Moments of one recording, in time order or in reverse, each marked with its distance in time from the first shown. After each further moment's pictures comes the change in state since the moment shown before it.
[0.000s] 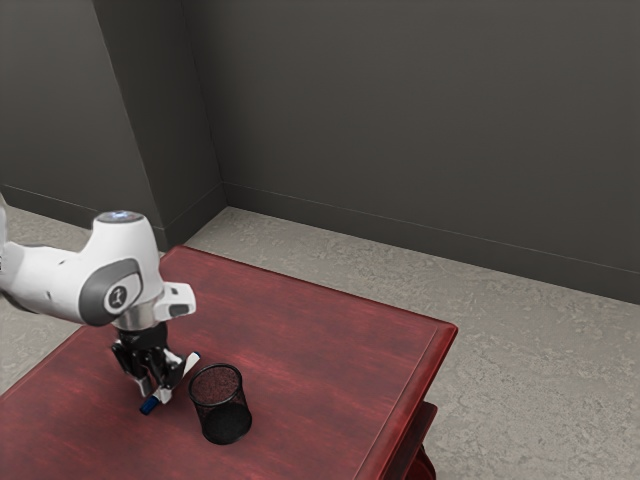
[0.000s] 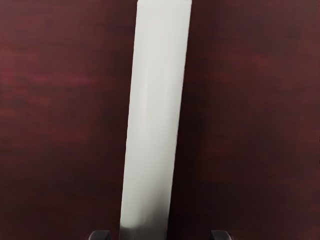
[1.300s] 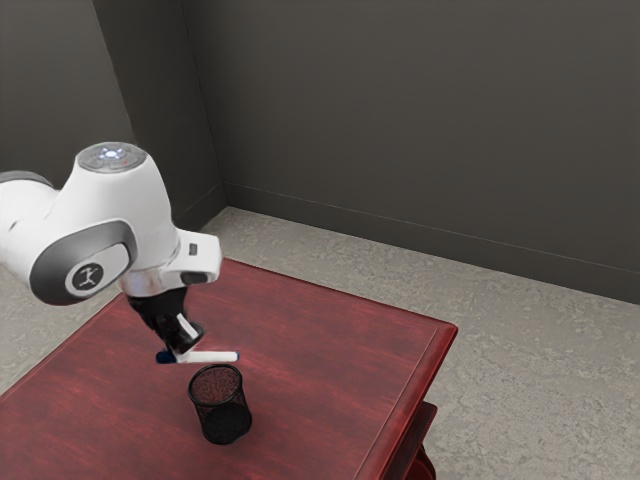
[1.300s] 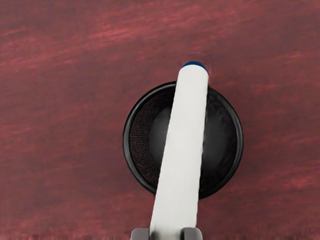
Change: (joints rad) arm -0.142 -0.558 -0.231 -0.037 0.004 -0.281 -0.065
